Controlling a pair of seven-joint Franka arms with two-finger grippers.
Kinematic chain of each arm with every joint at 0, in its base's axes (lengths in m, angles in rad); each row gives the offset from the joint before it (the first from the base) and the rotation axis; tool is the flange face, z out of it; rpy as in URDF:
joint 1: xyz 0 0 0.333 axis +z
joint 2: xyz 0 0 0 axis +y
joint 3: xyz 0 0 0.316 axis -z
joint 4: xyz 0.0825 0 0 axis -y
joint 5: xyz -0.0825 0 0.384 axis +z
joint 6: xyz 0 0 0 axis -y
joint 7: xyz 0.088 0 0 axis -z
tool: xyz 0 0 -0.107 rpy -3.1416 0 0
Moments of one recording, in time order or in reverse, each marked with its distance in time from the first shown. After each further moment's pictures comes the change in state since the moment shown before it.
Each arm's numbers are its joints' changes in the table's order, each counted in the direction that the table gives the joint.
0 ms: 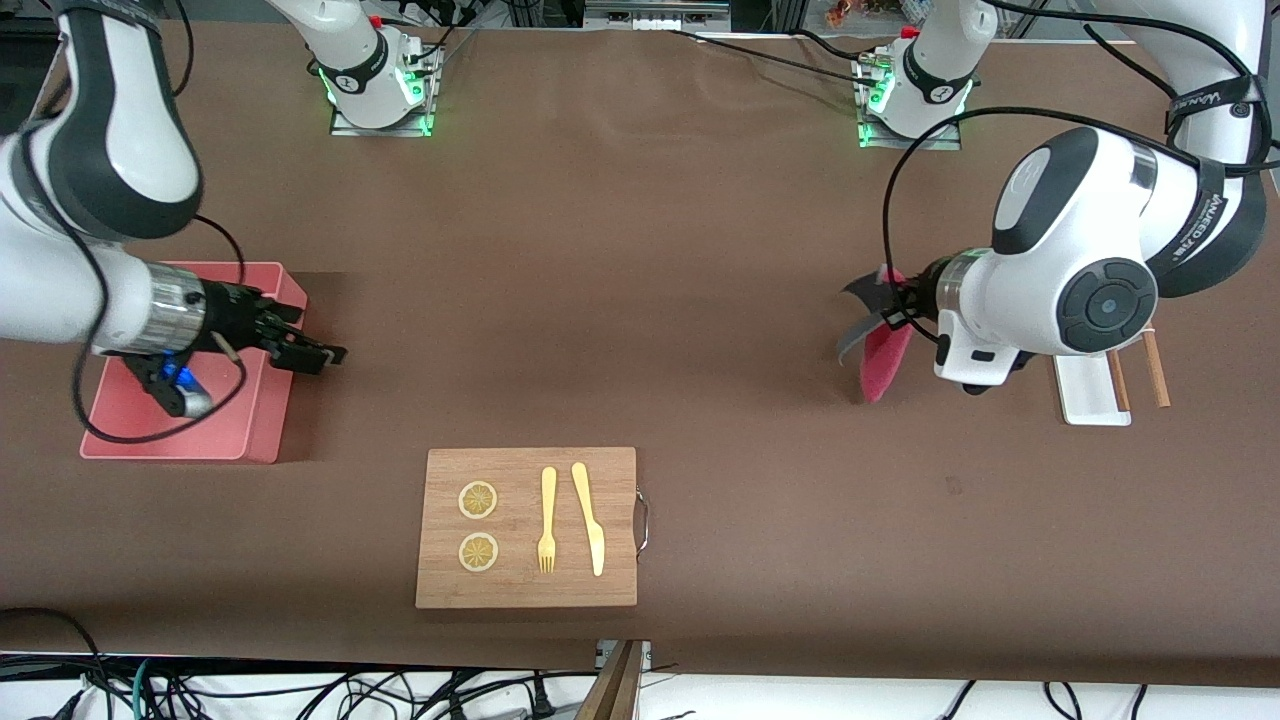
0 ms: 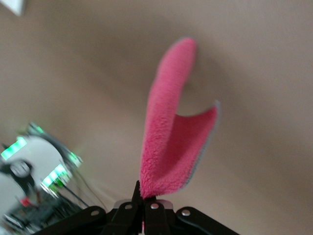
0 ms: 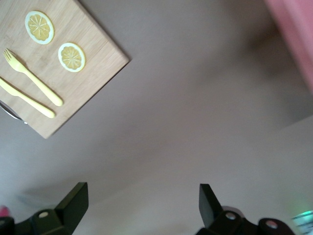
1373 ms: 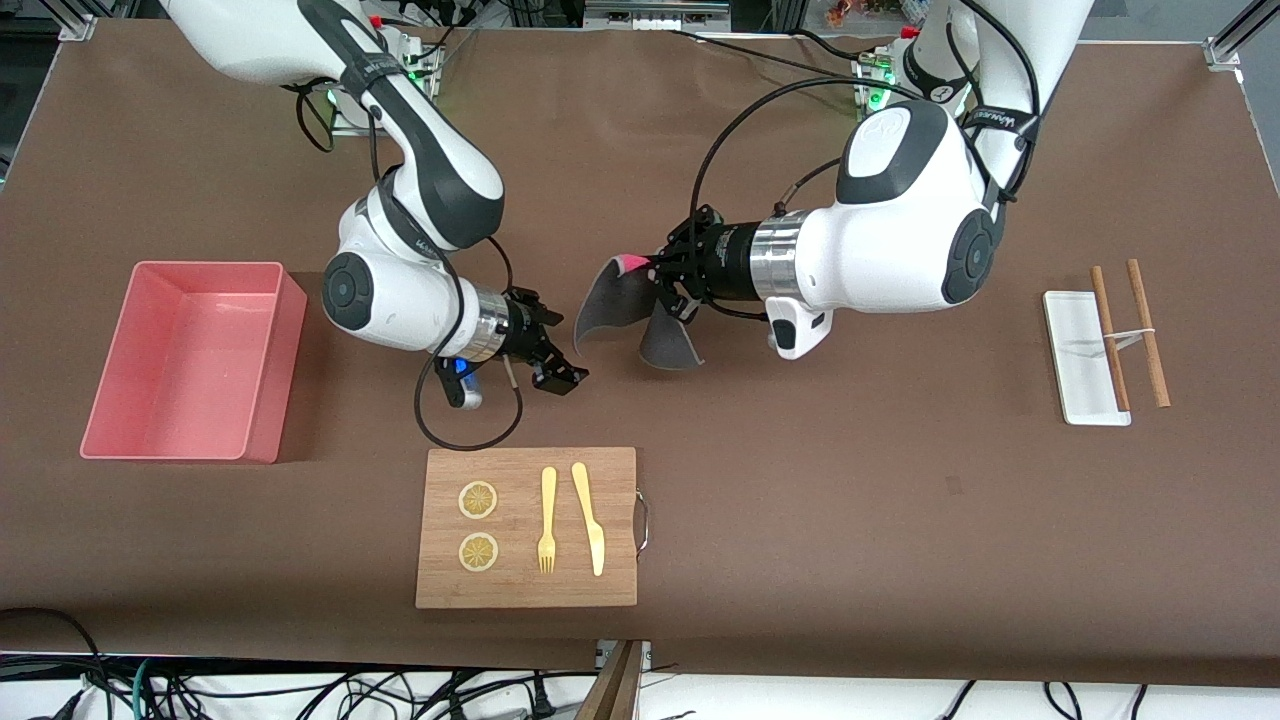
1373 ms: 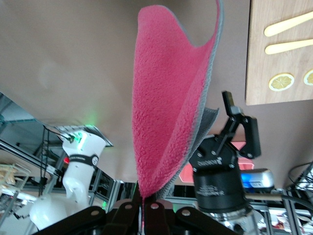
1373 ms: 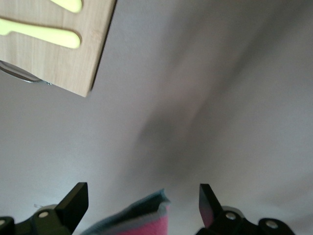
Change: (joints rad) left arm -0.220 0.077 0.027 0.067 -0.610 0.502 -0.625; right arm 0.151 0.224 -0.320 -0.002 0.009 0.446 0.697
